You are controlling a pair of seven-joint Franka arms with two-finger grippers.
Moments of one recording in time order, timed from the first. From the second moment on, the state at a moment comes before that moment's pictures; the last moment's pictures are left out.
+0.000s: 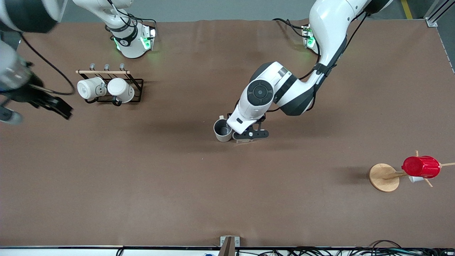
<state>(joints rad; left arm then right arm) -0.42 0.60 -0.35 -1.46 0.04 1.99 -0.79 -0.03 0.04 0.08 -1.50 -0.13 1.57 0.34</state>
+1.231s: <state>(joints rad) 0.18 0.10 -0.34 -1.43 0.04 1.53 -0.10 -0.05 -0.01 -0.01 -1.50 -0.04 1.49 0.09</state>
